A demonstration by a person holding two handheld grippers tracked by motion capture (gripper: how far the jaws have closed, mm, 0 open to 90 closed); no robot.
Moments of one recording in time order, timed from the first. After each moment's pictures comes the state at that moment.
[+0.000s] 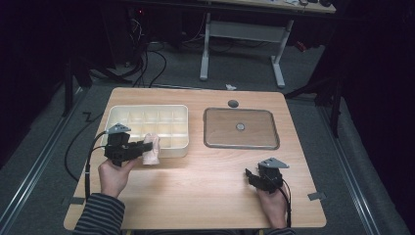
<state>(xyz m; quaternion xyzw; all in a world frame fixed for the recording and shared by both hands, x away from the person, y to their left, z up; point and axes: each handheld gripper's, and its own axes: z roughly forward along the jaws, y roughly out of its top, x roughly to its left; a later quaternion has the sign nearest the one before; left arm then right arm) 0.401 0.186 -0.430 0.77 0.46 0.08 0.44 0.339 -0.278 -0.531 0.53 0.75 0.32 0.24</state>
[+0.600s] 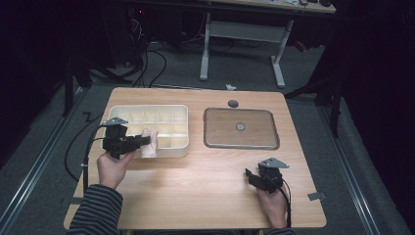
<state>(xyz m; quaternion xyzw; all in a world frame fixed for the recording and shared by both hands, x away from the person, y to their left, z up) 0.421 0.194 -0.424 0.76 0.47 0.07 0.45 0.339 -0.278 -0.531 0.53 0.75 0.32 0.24</state>
